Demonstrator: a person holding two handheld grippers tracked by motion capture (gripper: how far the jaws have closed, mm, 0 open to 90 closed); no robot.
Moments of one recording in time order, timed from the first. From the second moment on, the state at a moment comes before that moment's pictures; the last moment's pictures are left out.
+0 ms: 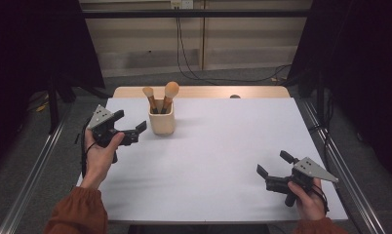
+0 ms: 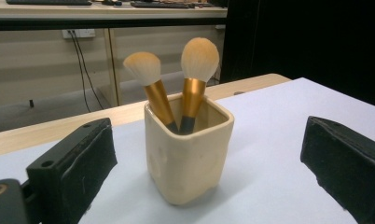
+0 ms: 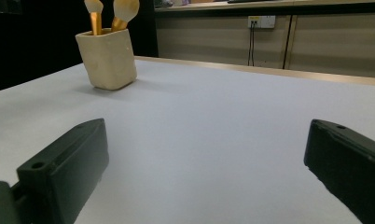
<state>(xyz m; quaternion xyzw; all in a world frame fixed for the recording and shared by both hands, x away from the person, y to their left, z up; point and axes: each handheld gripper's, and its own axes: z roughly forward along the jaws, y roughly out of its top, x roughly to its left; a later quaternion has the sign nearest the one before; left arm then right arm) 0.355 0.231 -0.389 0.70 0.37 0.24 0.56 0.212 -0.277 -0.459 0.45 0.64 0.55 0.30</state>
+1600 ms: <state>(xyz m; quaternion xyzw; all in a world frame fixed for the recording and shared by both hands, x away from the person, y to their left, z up) 0.269 0.252 -0.417 0.72 0.36 0.23 0.55 0.206 -0.283 -0.458 0.45 0.64 0.54 0.31</state>
